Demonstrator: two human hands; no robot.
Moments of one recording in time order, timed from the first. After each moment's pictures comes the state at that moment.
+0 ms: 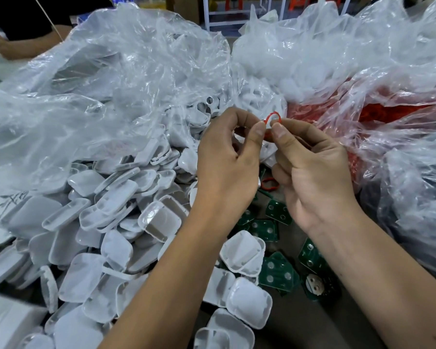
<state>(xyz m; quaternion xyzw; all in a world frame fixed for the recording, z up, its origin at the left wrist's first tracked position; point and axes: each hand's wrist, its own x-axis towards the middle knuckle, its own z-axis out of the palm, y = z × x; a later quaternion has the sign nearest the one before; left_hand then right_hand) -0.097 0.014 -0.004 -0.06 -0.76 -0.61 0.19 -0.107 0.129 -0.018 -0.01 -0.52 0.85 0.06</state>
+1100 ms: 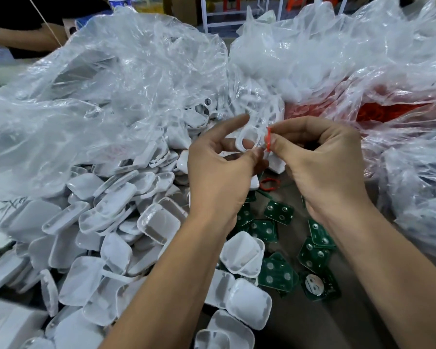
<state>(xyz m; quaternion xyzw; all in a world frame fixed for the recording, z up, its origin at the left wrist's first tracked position) -0.095 0.017 -0.010 0.05 -0.63 -0.77 0.12 -0.106 0.144 -0.008 0.03 -0.71 0.68 0.17</state>
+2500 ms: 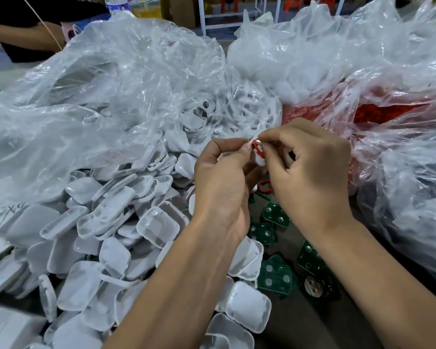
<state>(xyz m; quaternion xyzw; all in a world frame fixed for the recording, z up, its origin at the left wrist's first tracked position) -0.085 0.030 0.003 0.15 -0.45 -0.88 0.02 -0.105 0.141 -0.017 0.16 -0.85 0.35 0.36</state>
